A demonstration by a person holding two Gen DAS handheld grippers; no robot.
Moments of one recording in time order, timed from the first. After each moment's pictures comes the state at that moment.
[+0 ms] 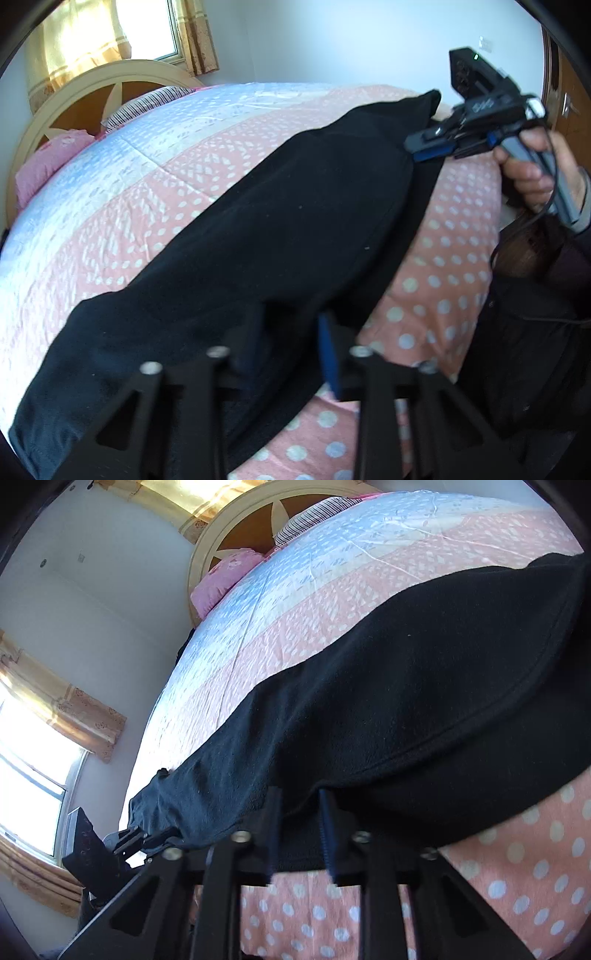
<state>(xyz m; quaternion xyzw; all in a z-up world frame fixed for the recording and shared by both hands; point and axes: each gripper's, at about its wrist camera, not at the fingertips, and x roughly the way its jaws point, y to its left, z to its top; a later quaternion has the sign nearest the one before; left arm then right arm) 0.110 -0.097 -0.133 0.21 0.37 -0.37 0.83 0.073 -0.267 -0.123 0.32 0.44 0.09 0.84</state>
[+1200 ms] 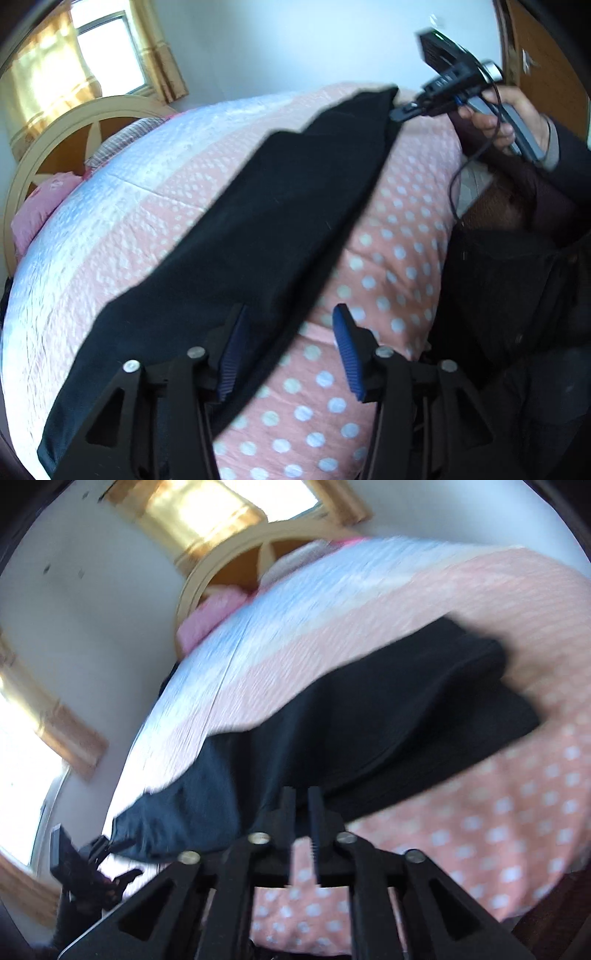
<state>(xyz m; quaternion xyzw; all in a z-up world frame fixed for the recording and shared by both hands) 0.076 -0.073 -0.110 0.26 0.31 -0.41 0.82 0.002 -0.351 -0.081 0.30 0.36 0.01 0.88</state>
